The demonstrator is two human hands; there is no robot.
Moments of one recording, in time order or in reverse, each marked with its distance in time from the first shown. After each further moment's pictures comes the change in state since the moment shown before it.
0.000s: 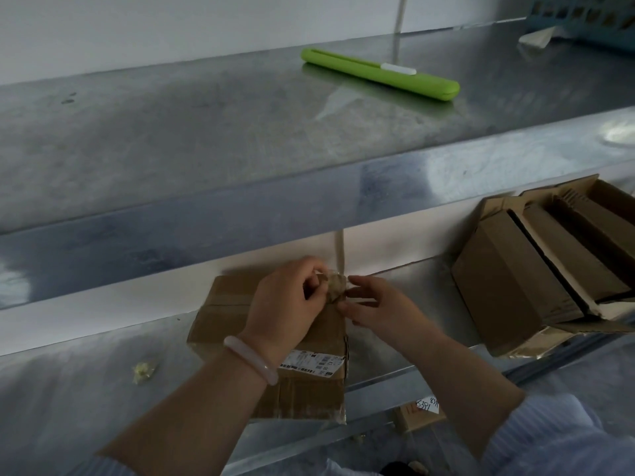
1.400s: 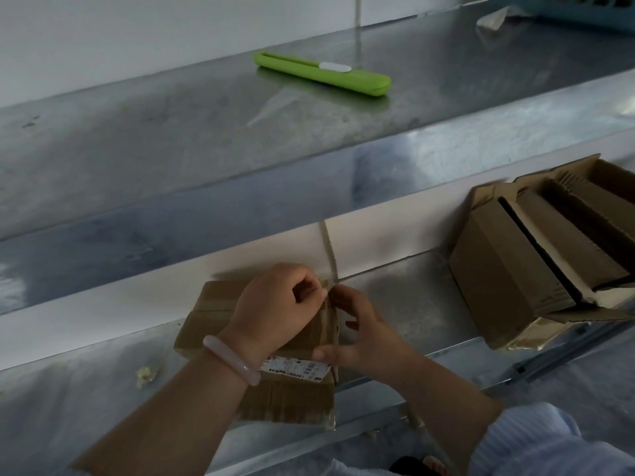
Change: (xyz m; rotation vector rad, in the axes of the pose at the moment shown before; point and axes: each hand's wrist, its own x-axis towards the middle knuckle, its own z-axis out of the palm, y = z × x) left_hand 0.006 0.010 -0.007 0.088 -0.155 -0.015; right_hand -0.015 0.036 0.013 -0.083 -0.152 -0.153
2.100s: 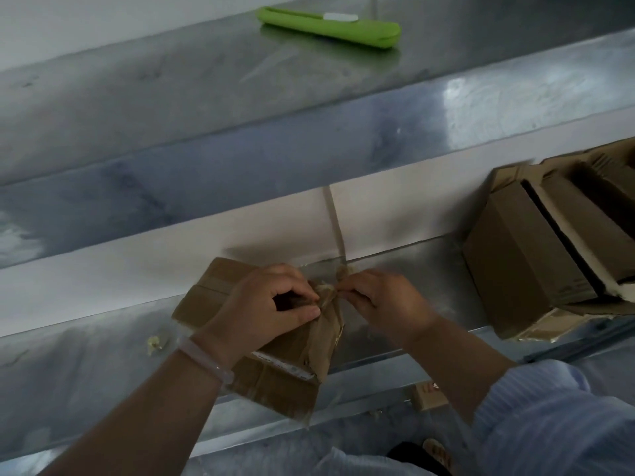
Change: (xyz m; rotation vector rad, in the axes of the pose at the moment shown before) left_hand -0.031 -0.018 -0.004 -0.225 -0.078 0.032; right_hand 0.024 0.005 -0.026 -0.543 0.289 -0.657
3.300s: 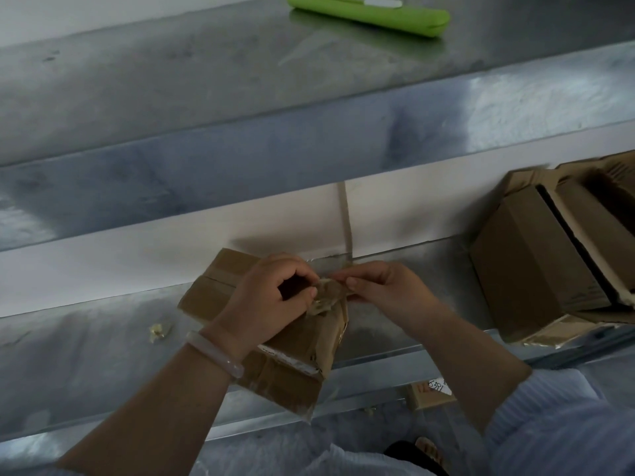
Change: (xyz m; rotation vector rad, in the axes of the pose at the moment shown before) left_hand -0.004 -0.003 0.002 0.061 0.094 -0.058; right_hand 0.013 -0.019 -0.011 0.845 -0.199 0.666
